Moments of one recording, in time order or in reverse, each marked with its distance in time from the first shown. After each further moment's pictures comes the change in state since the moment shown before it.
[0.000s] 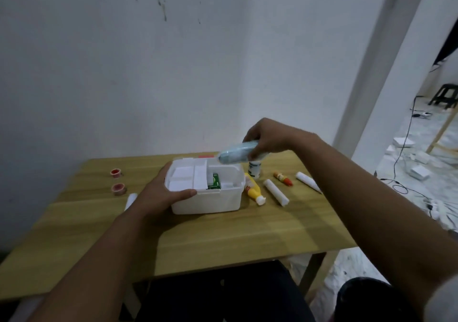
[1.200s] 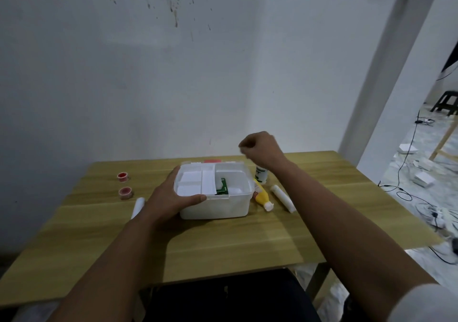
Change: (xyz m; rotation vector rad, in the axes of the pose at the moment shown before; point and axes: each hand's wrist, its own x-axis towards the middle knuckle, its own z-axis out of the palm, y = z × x) left_hand 0.010 -0.023 -0.002 -0.003 0.007 -0.018; right_hand 0.034 -0.009 0.069 0.352 0.428 0.102
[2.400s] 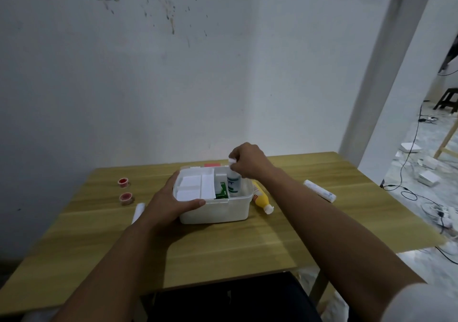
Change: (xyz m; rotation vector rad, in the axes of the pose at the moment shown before) left_hand 0.003 -0.003 0.001 -0.001 -0.019 0.011; right_hand -0.001 -0.008 0.027 -0.177 -0.139 -0.046
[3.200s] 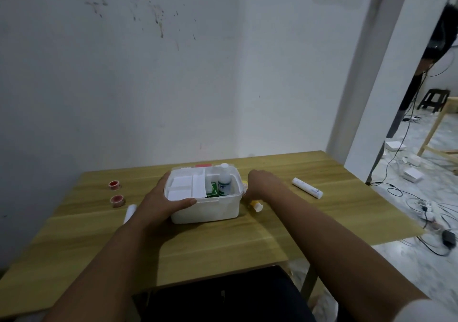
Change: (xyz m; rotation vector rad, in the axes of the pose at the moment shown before) left_hand -0.005 0.010 0.000 0.026 0.004 0.056; right_hand -0.057 0.023 -0.007 -0.438 -0.332 0.330
